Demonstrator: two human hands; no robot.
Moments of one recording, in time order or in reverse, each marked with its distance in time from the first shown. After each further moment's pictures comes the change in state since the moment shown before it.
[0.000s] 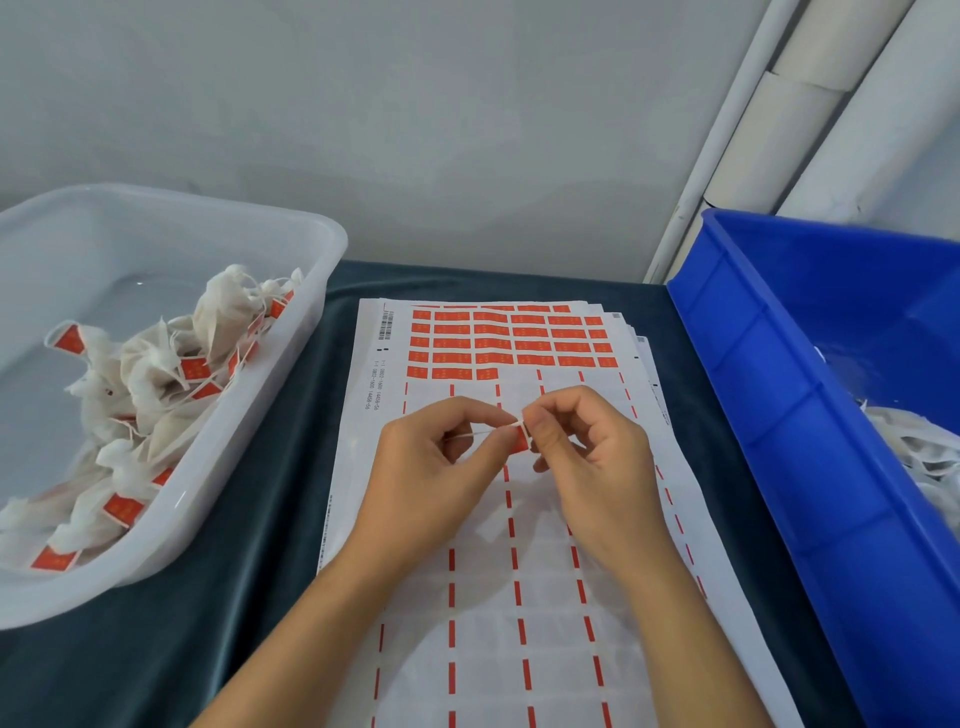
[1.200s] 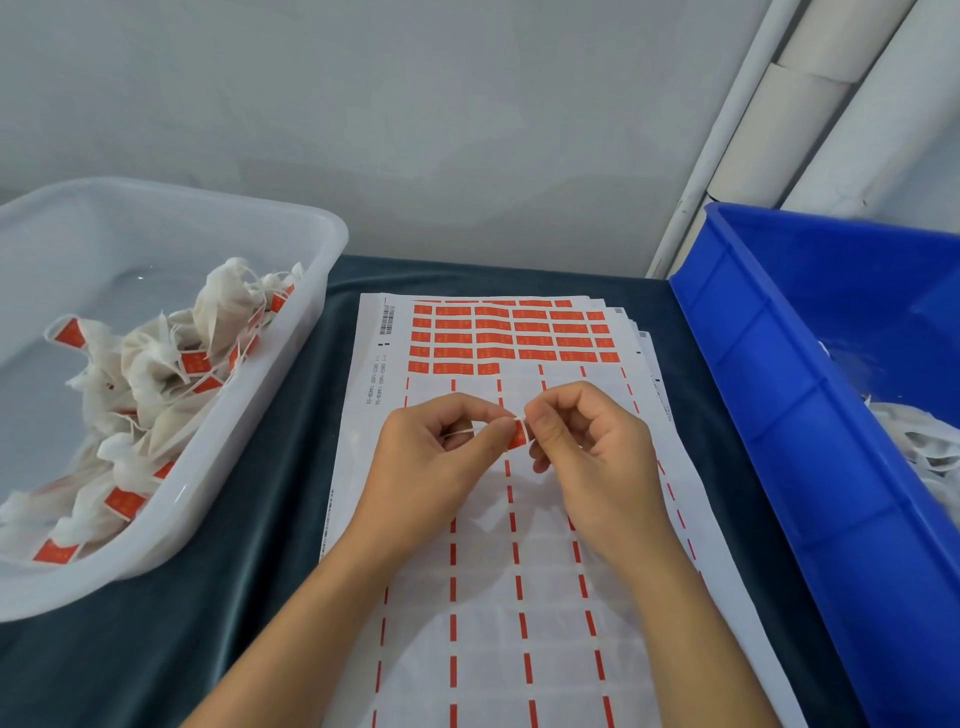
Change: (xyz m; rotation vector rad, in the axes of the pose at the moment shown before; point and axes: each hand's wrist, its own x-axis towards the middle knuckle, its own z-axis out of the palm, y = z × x) left_hand 0.004 -0.002 0.001 -0.121 -0.044 -0.132; right_hand -0.001 0.001 -0.001 0.076 -0.037 0.027
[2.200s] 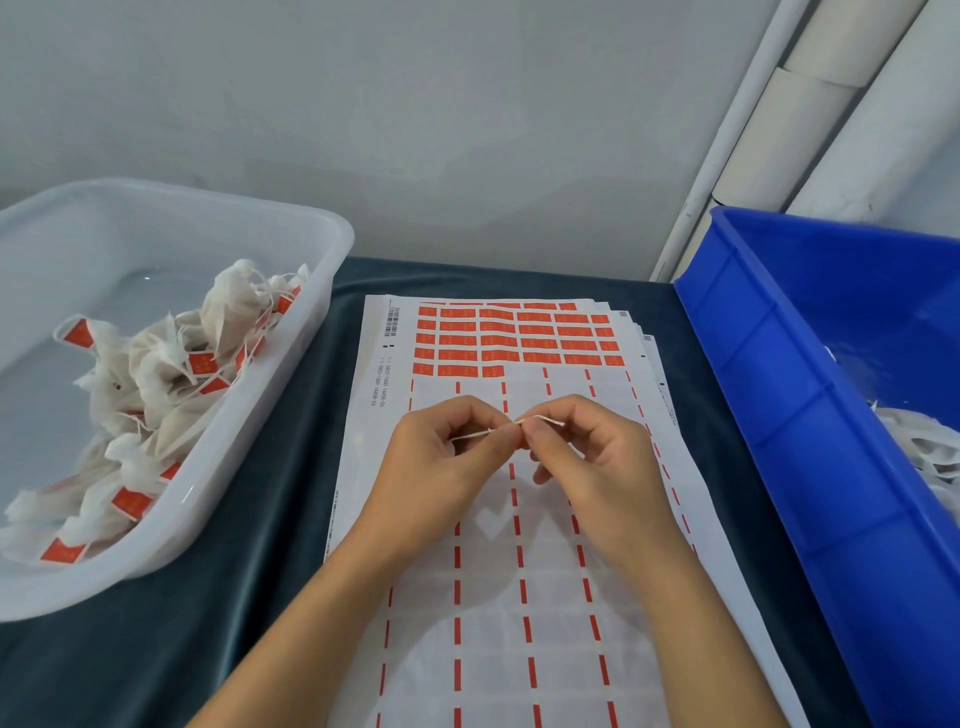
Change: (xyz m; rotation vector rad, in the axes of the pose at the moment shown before) left_hand -0.002 0.011 -0.002 0.010 -0.061 0.012; right_hand 0.001 0.002 -0.004 -0.031 -0.087 0.015
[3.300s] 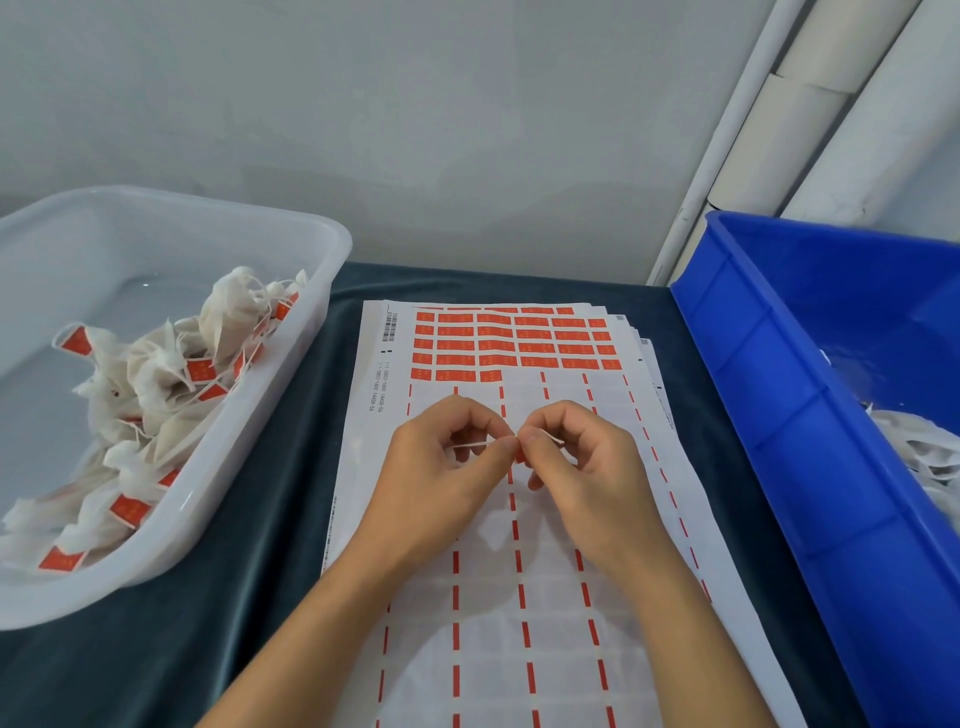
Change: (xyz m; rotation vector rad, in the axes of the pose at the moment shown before) left_hand -0.005 0.004 0.000 0.064 0.029 0.033; right_hand 0.001 0.002 0.005 0.002 -0.026 0.001
